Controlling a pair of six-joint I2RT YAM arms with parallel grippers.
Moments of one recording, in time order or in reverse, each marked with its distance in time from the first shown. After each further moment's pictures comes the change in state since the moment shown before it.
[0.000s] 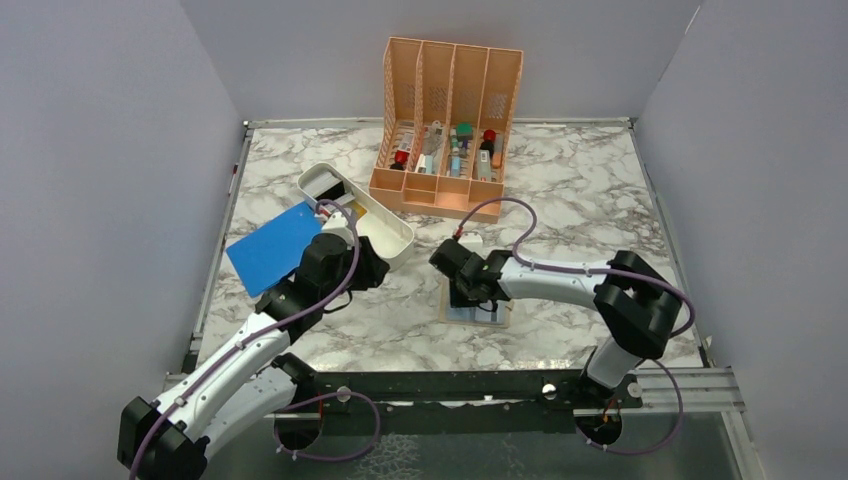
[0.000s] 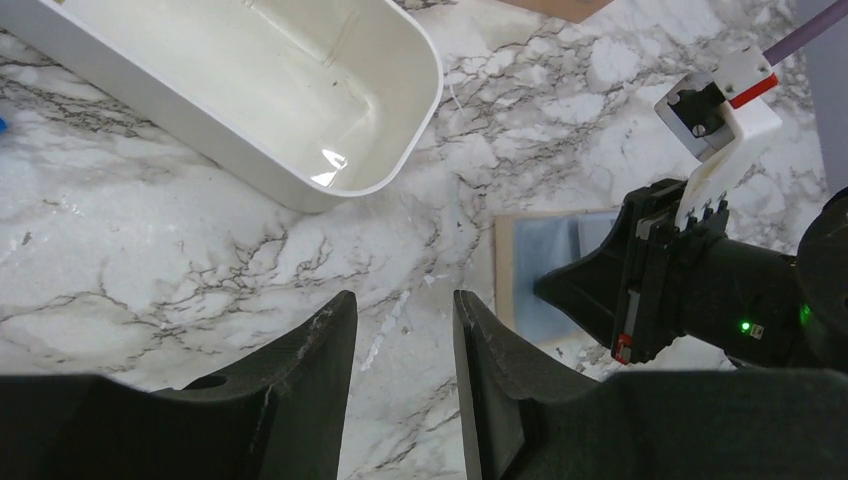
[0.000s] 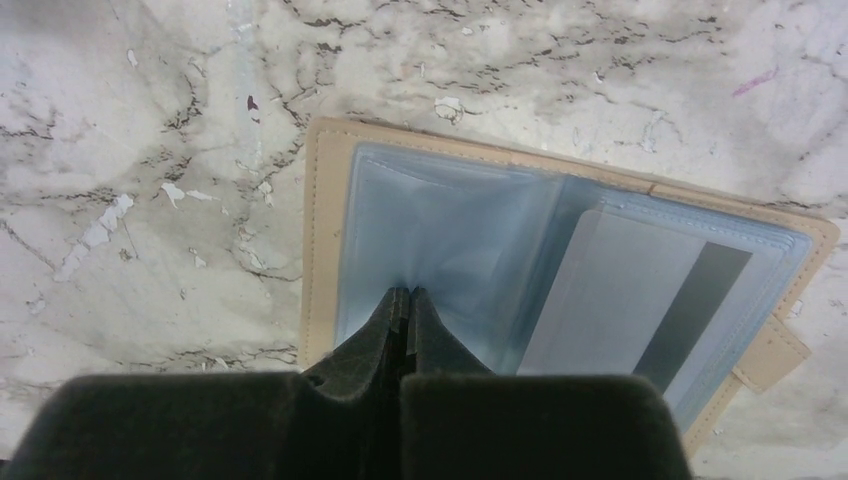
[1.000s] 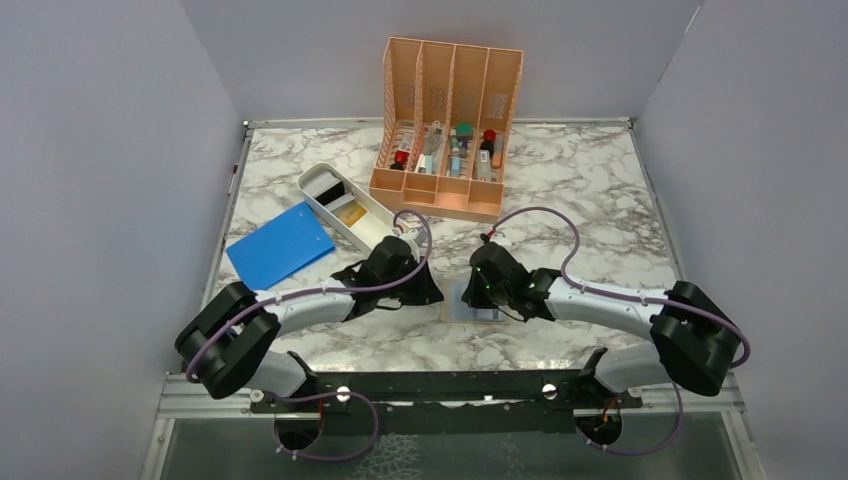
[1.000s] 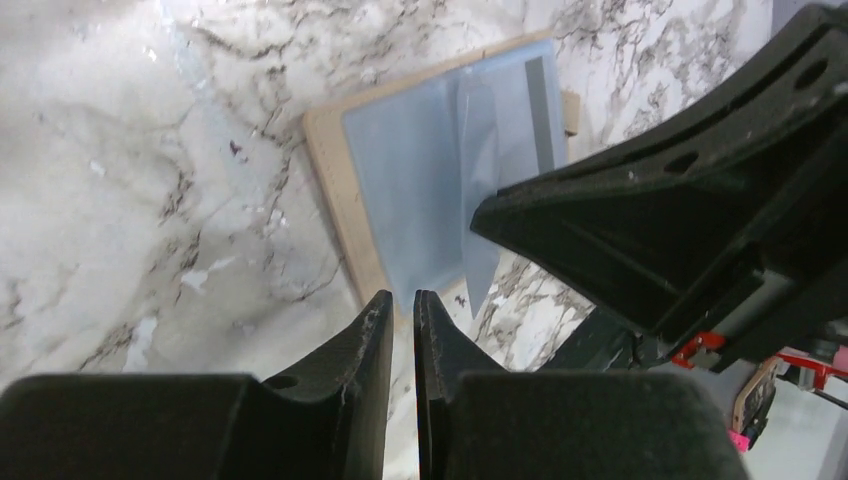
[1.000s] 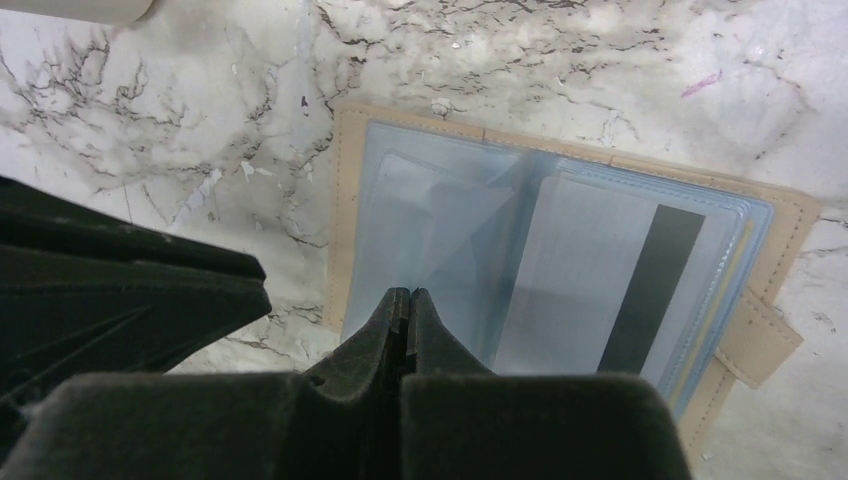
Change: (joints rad) left arm -0.199 0.564 -0.019 0.446 0.310 -0.175; right arm -0.079 -0.306 -0.307 0.301 -0.105 -0.031
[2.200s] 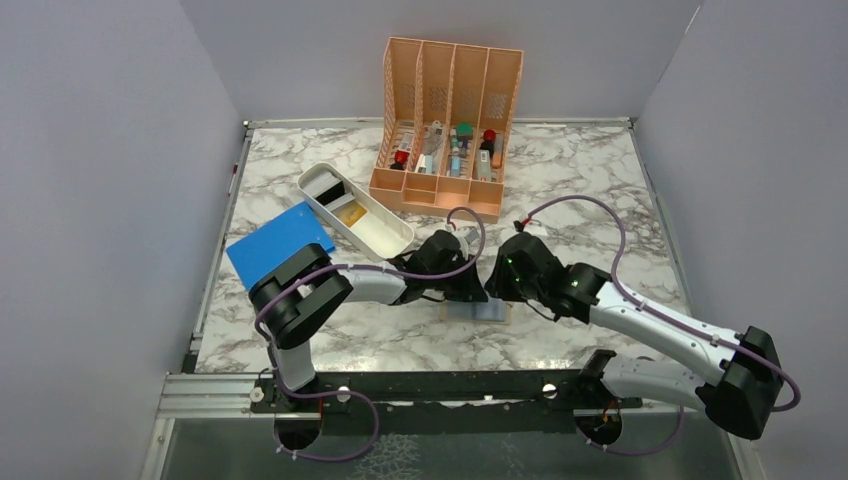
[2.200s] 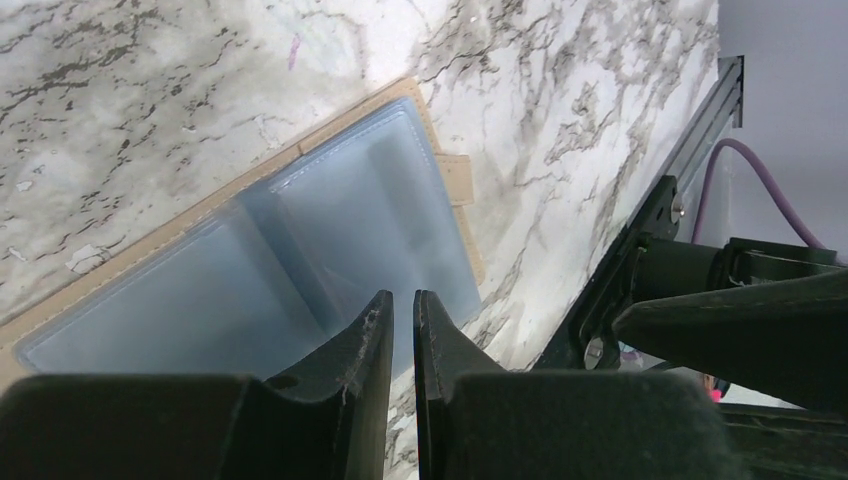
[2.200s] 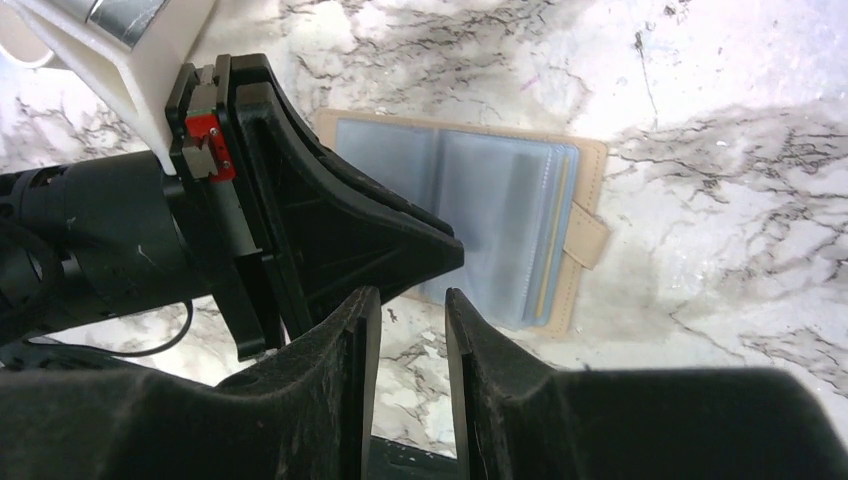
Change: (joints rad) left arm -0.130 0.414 0.298 0.169 0.083 -0.036; right arm -0.048 -0.300 0.081 -0.353 0.088 0.006
